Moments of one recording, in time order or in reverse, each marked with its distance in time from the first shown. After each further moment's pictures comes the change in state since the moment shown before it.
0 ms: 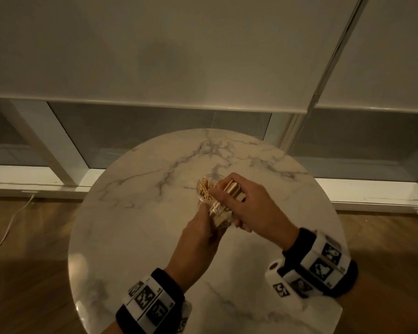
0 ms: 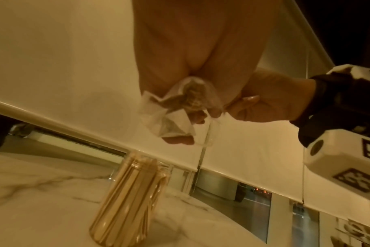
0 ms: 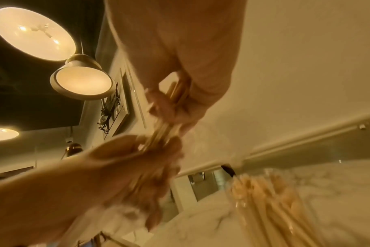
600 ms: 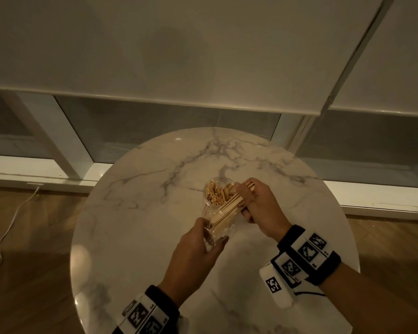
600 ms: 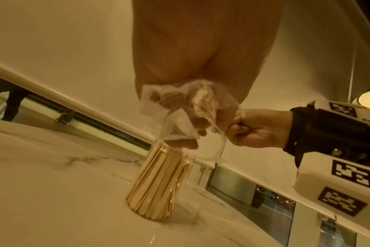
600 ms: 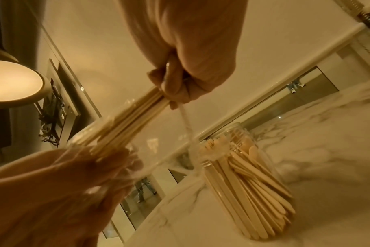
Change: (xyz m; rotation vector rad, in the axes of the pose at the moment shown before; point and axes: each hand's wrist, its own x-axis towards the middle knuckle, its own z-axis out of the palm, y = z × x) left_hand -0.002 -0.026 0.000 0.042 0.015 -0.262; right_hand 0.047 0.066 0.009 0.264 0.158 0.194
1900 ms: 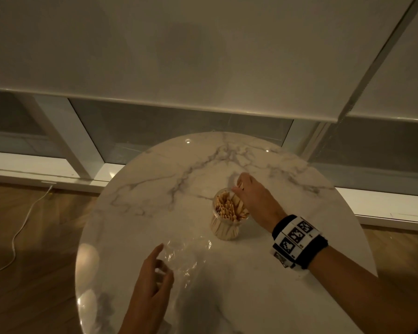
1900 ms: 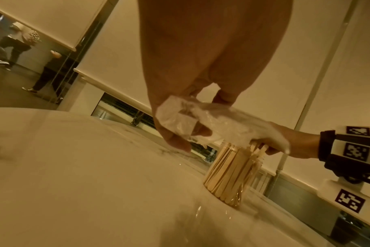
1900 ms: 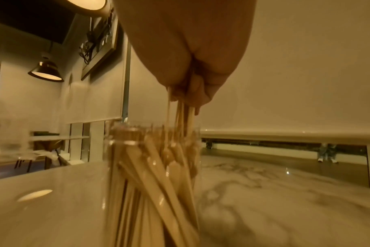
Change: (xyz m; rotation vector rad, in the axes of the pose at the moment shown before) left_hand -0.040 -0.069 -0.028 -0.294 0.180 -0.276; right_hand 0.058 0.007 0.006 -0.936 -0.174 -0.197
